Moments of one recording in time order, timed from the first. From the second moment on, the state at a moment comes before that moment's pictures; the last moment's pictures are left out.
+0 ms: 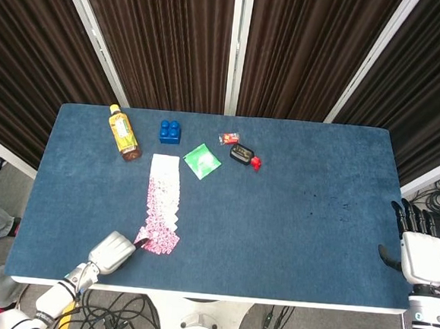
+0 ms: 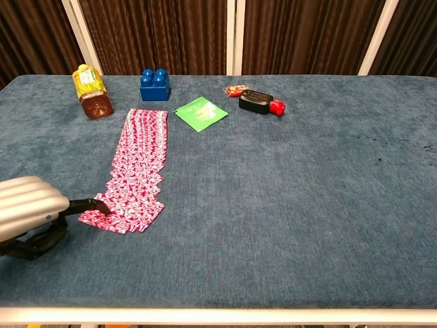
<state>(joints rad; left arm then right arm) -0.44 -1.48 0.10 -1.50 1.46 0.94 0.45 0.16 -1.10 0.12 -1.70 -1.30 1.37 -0.19</state>
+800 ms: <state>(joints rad) -0.42 -1.43 0.06 -1.40 1.37 0.99 0.40 0.17 -1.12 0.12 -1.74 -1.30 1.38 -0.27</state>
